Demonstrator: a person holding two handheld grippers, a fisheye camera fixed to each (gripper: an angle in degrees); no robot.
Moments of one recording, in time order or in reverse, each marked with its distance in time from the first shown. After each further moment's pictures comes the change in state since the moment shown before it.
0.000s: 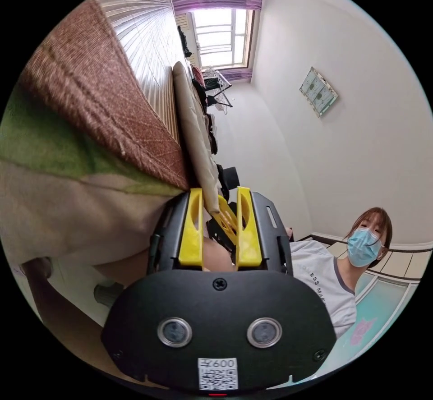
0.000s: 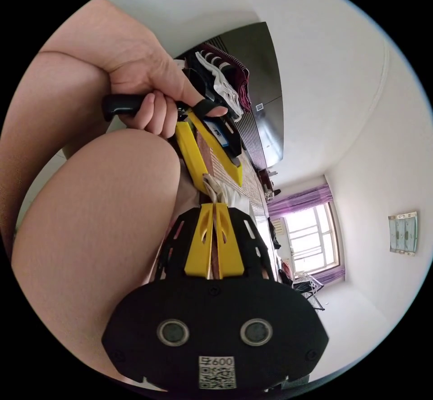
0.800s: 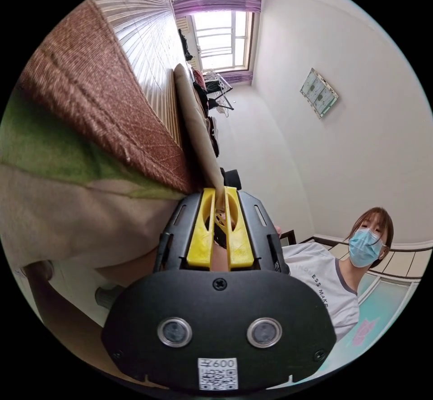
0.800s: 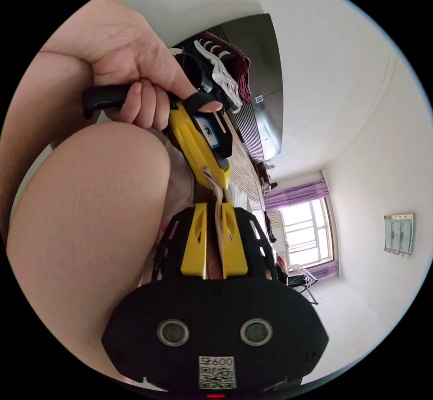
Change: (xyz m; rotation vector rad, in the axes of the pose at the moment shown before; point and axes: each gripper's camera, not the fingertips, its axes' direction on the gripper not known) left arm -0.026 0.020 -0.050 0.027 0.010 0.005; right arm 0.101 -0.092 0.181 -0.066 0.013 0.006
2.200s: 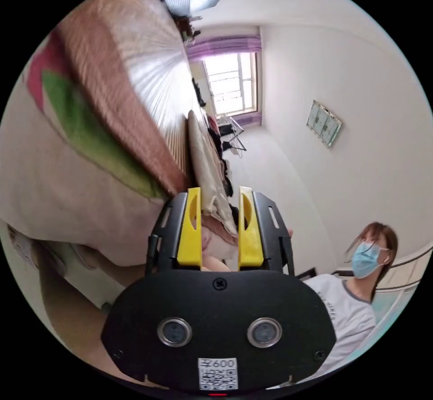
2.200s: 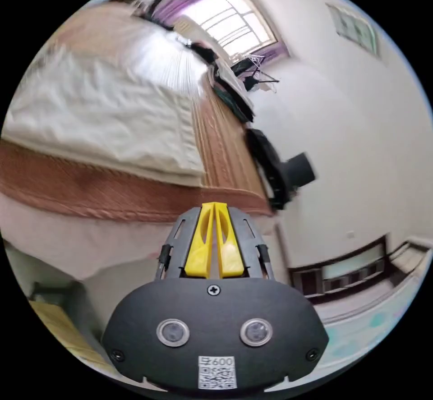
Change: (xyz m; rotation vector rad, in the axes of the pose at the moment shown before) left arm -0.217 0.098 -0.026 0.329 -0.182 0.030; right arm 0.633 0.772 0.161 -0.983 0.122 0.997
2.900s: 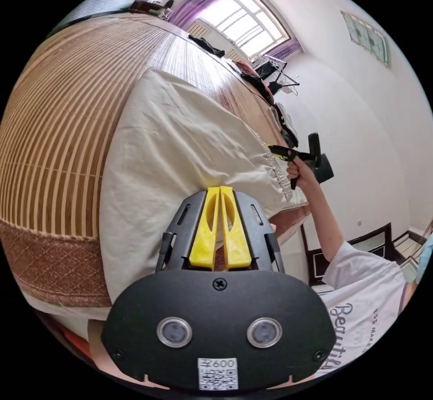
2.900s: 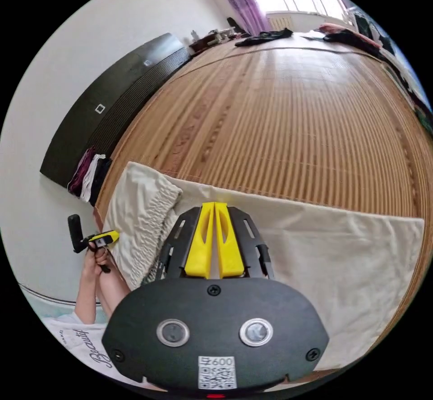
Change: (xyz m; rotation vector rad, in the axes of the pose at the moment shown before) left arm -0.103 0.106 0.438 -0.376 -0.450 0.226; right arm -0.102 -0.400 0.159 -0.167 -1.122 0.020
